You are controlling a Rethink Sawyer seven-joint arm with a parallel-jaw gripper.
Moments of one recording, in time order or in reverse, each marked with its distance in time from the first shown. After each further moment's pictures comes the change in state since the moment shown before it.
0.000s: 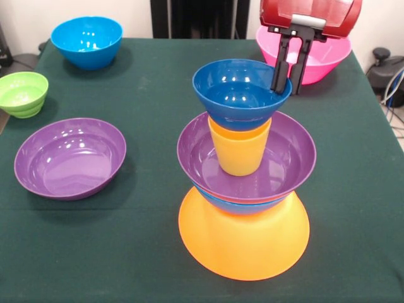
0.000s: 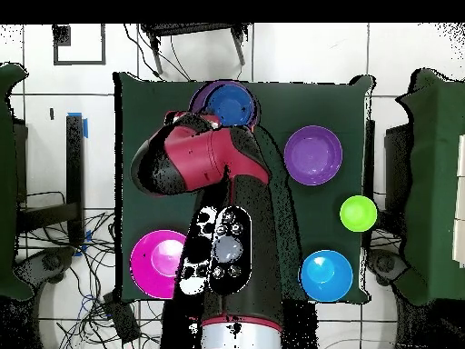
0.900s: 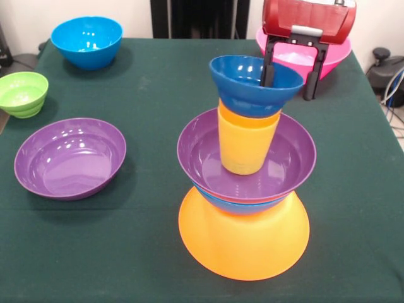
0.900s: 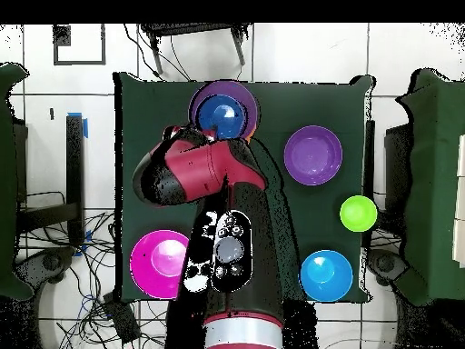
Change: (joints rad) arm -0.015 -0.003 0.036 0.079 0.000 -0.019 0.000
